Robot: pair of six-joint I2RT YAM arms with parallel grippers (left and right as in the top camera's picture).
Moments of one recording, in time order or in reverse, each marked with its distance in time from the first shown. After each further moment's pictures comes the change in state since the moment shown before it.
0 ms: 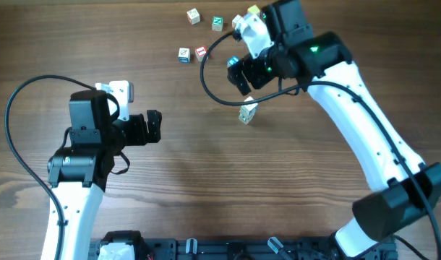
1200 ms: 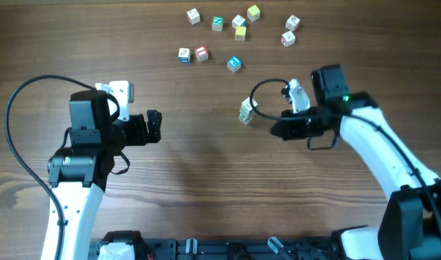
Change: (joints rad) left arm 0.000 0.000 -0.001 0.000 0.000 0.000; right arm -0.263 -0.217 -0.793 0.269 -0.428 0.271
